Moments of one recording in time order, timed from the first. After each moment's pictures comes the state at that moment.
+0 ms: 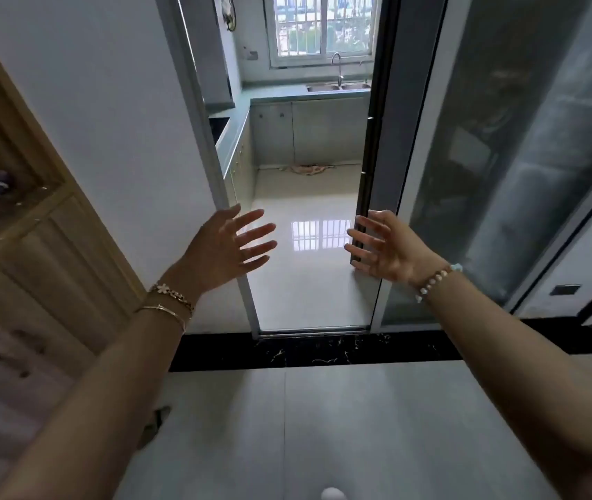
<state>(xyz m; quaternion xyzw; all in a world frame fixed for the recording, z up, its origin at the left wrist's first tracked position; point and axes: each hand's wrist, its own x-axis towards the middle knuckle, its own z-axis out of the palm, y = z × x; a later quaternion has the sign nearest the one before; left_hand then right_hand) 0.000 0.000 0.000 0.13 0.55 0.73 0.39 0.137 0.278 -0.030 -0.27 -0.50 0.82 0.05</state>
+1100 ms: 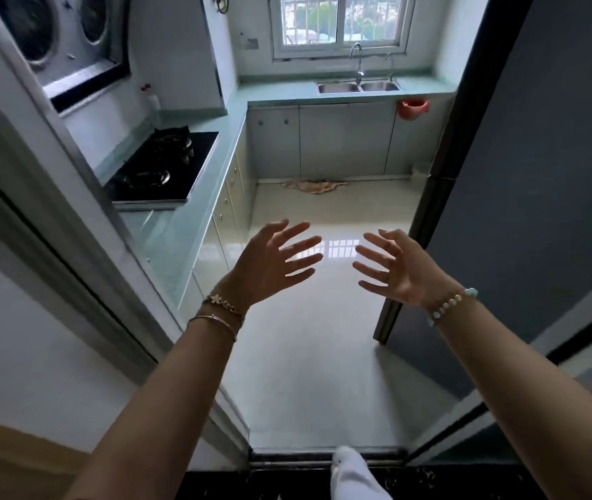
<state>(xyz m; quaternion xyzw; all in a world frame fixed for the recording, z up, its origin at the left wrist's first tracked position) -0.561 0.370 -0.036 0.15 0.51 0.72 0.46 -0.424 0.588 -0.044 -0.30 -0.47 0.83 0.02</state>
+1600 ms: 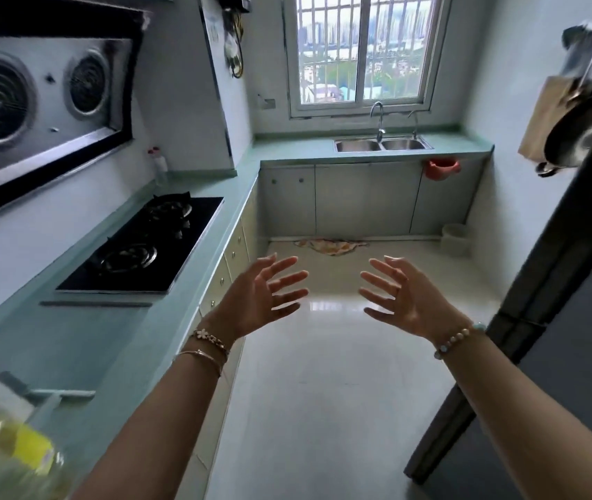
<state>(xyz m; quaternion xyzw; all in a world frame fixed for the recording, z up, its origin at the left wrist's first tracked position) -0.878 0.557 -0.036 0.15 0.54 0.72 0.41 -0.742 0.806 -0.043 -0.23 -0.48 0.85 0.02</state>
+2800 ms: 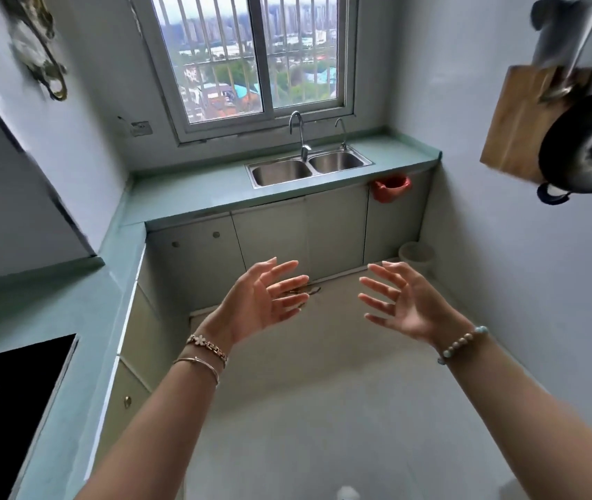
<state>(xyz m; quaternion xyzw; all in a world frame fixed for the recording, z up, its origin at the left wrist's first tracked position) -1.486 1.010 -0.069 0.20 0.50 0.64 0.55 -1.272 1.195 -0.075 -0.32 -0.42 0.83 0.15</state>
